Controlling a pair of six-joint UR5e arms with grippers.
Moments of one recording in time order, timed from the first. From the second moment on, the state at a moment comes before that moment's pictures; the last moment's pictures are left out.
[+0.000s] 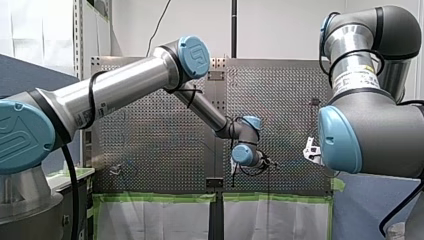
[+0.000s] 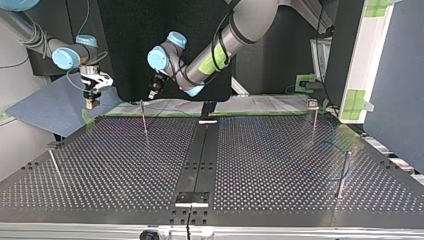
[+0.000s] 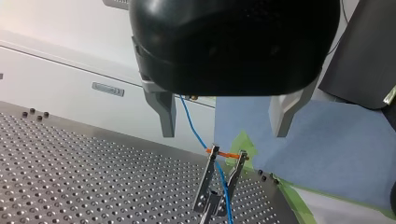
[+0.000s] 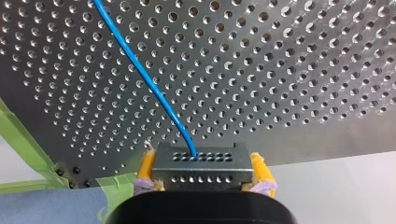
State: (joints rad) left arm -0.83 -2.64 -1.08 -2.82 -1.80 -1.75; right arm 1.54 -0.75 1.70 -0.81 1.34 1.79
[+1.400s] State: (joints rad) left arm -0.80 -2.55 -1.20 -2.75 -1.82 -1.75; right arm 1.54 -0.75 1.70 -0.80 1.34 1.80
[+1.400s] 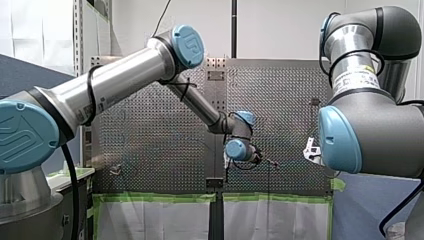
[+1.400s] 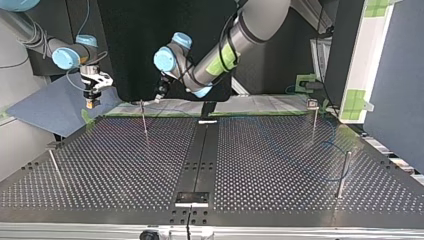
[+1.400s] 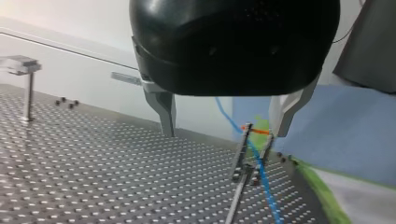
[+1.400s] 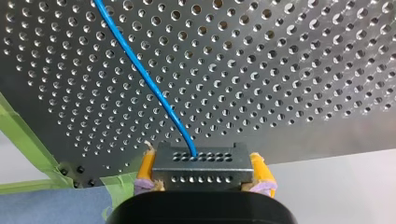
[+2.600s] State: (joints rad) left arm -0.77 -2.22 -1.53 -2.57 -1.83 -1.82; right arm 1.53 -0.75 1.70 -0.81 1.32 1.86
